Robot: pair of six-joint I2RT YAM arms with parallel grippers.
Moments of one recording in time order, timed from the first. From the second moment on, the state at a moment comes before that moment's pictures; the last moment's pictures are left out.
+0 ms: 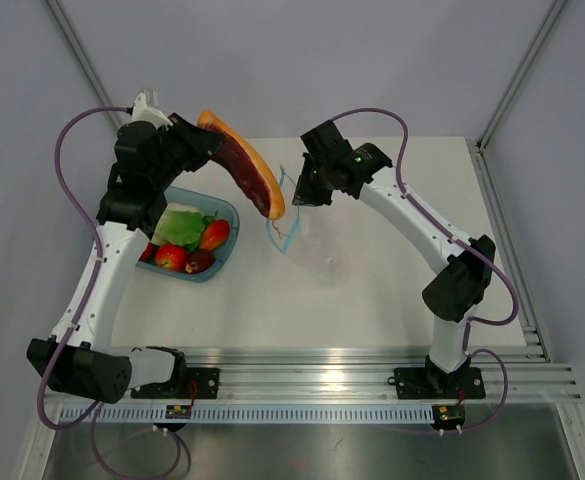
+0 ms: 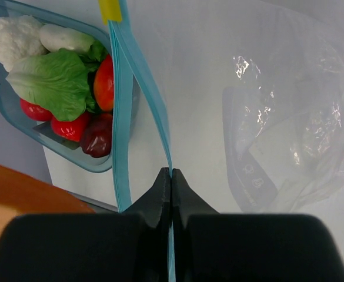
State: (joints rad) left arm -0.19 1.25 1.41 -0.30 0.17 -0.77; right arm 0.68 1.89 2.00 -0.97 0.02 0.85
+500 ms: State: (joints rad) left arm -0.43 1.31 1.41 -0.26 -0.13 -0.62; right arm 0.68 1.89 2.00 -0.97 -0.01 0.90
